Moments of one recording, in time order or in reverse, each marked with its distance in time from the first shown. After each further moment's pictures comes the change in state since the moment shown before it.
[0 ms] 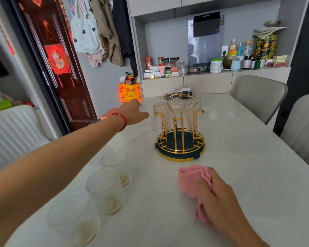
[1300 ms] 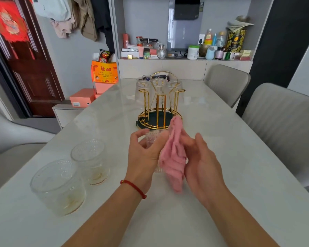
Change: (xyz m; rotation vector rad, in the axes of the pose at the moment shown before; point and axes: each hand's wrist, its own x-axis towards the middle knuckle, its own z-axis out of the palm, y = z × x) left_hand -0.228 0.049 0.102 -1.456 0.008 -0.205; right_hand -0.020 -0.016 0.013 1.020 -0.054 0.083
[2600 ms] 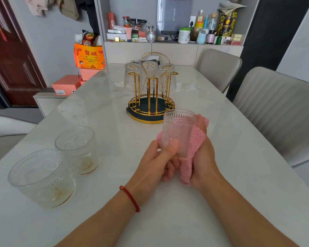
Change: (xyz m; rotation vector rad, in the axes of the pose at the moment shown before) left_hand -0.023 -0.037 -0.004 0.115 -0.479 -0.112; right_hand 0.004 0.012 0.003 -0.095 0.232 0.177
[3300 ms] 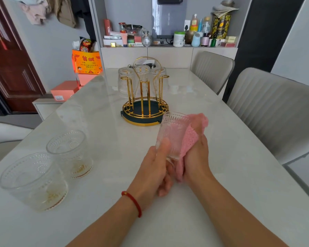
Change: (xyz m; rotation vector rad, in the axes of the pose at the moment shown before) left_hand -0.004 0.004 0.028 0.162 0.073 -0.212; right_hand 0.003 -0.007 -0.019 -0.128 0.179 -0.237
